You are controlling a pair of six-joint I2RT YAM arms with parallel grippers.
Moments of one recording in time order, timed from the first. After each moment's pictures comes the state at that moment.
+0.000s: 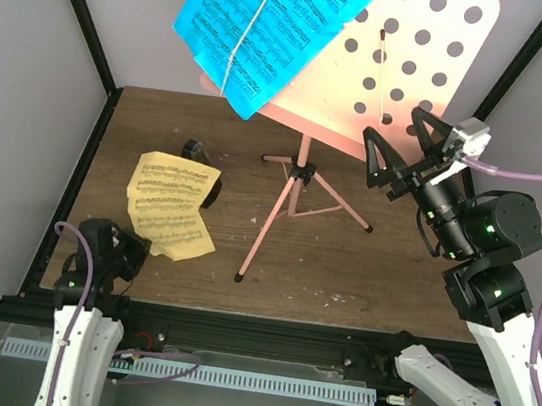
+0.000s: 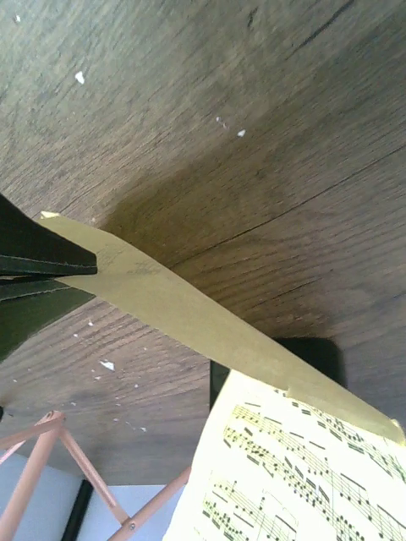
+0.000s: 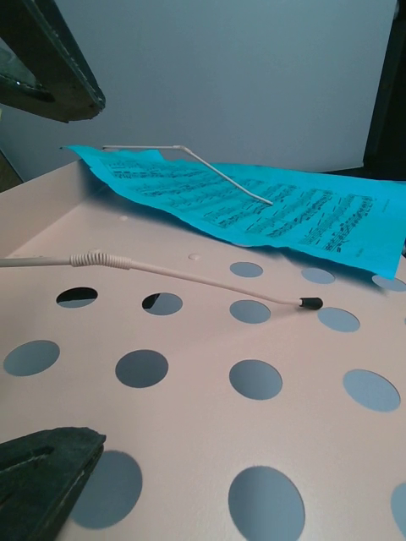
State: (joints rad) left arm 0.11 0.34 0.39 -0.83 0.27 -1.11; right arm 0.54 0.83 1.33 -0.17 -0.10 0.13
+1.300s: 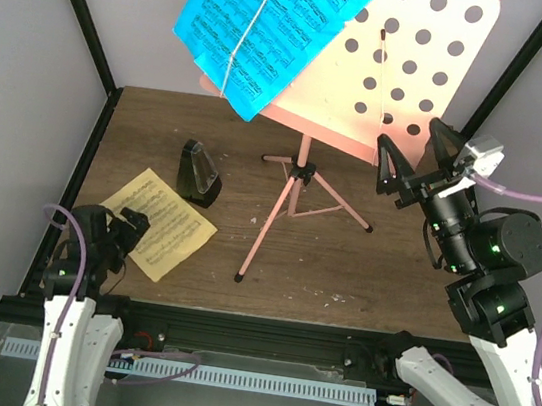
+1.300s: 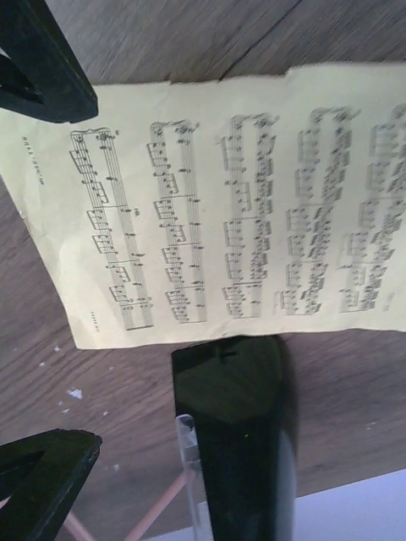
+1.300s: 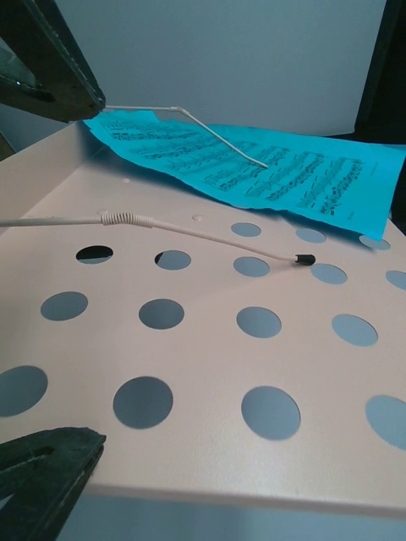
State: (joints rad) left arm 0.11 0.45 0.56 -0.90 0.13 -0.96; right arm 0.54 0.76 1.26 -0.15 0.00 0.09
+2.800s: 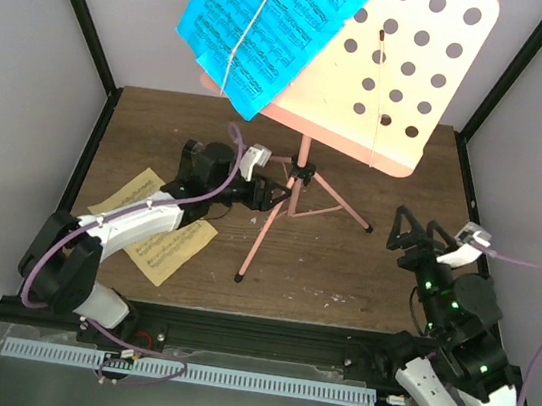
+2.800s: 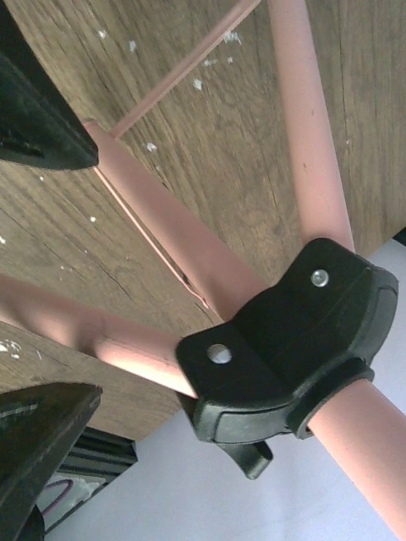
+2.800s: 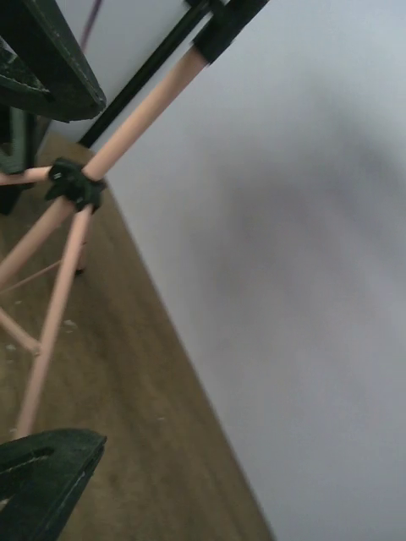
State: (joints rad) left arm -0.59 1.45 0.92 0.12 0.49 -0.47; right arm 0.54 0.27 0.79 -0.45 0.39 0.59
